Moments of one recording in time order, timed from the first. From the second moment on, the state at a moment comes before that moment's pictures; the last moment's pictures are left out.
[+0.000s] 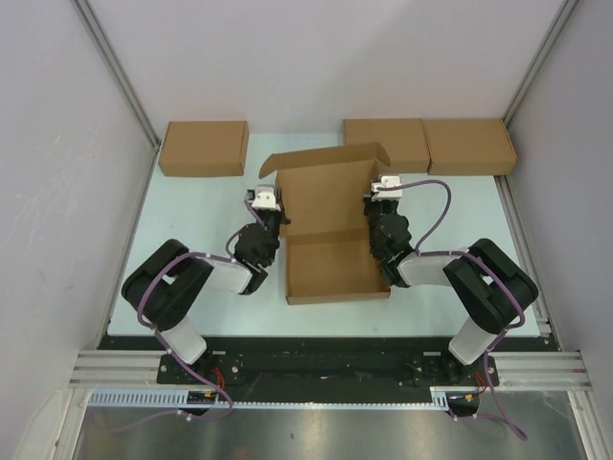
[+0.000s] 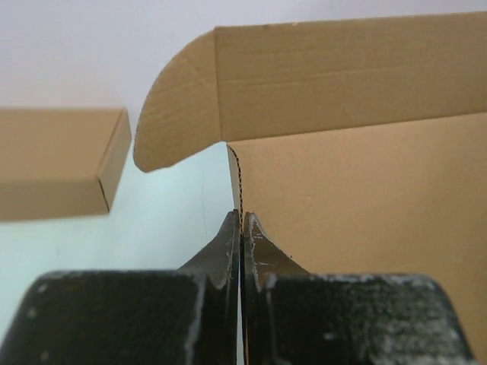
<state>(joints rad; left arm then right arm) -0.63 1.66 0.61 1.33 -0.49 0.04 0.65 1.66 0.70 1.25 0.67 -0.17</state>
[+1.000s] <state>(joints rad) -0.83 1.59 0.37 1.51 -0.65 -0.03 0.83 1.54 0.35 1.47 0.89 0.06</state>
